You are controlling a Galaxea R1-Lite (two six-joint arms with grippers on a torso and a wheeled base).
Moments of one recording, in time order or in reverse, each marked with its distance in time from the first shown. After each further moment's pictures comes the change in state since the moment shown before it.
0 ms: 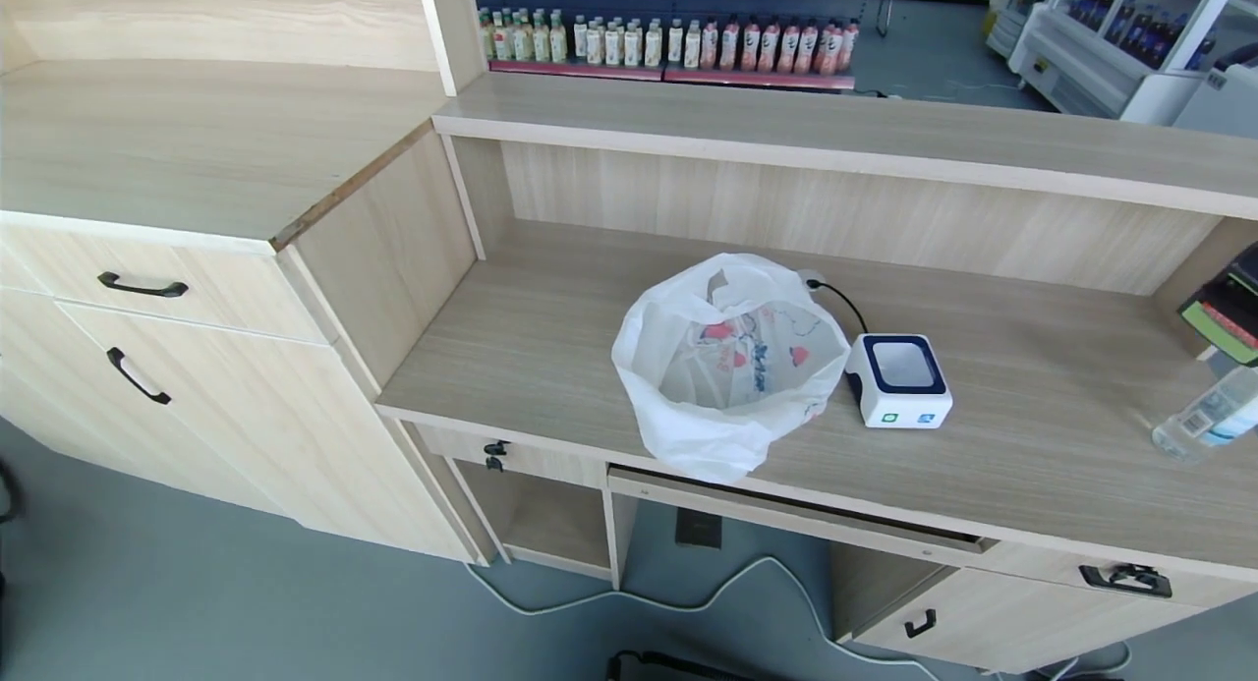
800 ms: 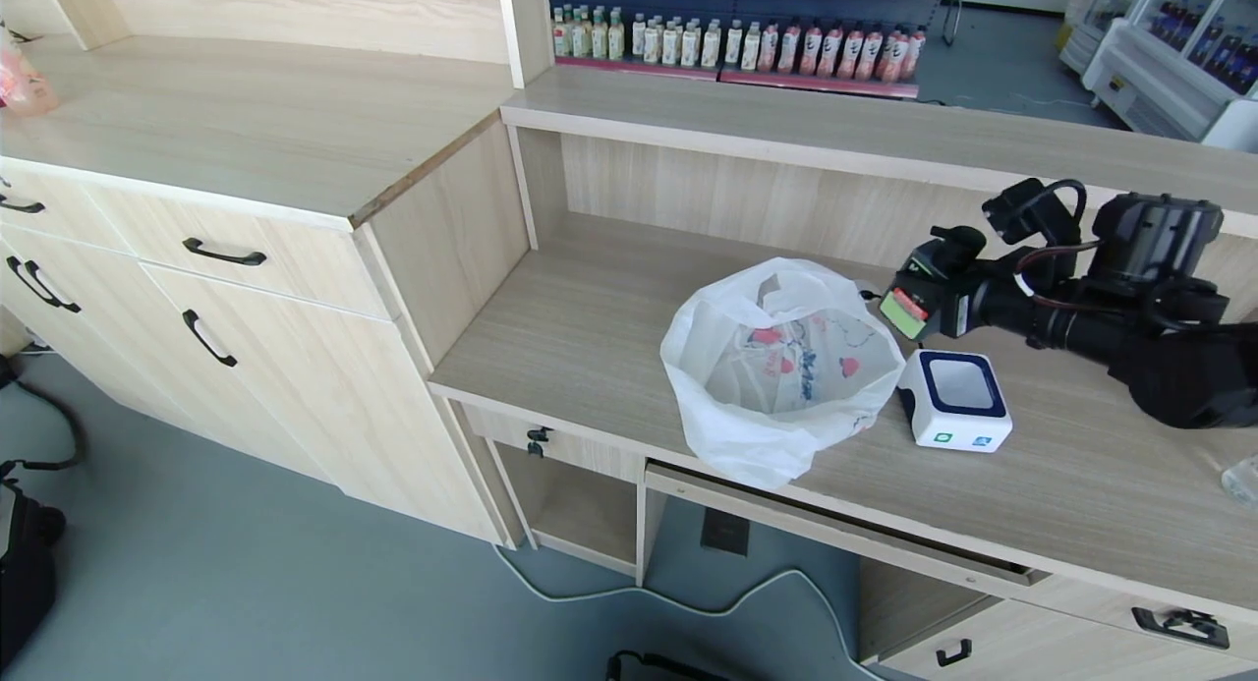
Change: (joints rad) left arm 0.000 0.000 0.000 0.000 0.000 0.000; right arm 0.371 0.666 -0.434 -0.130 -0.095 0.451
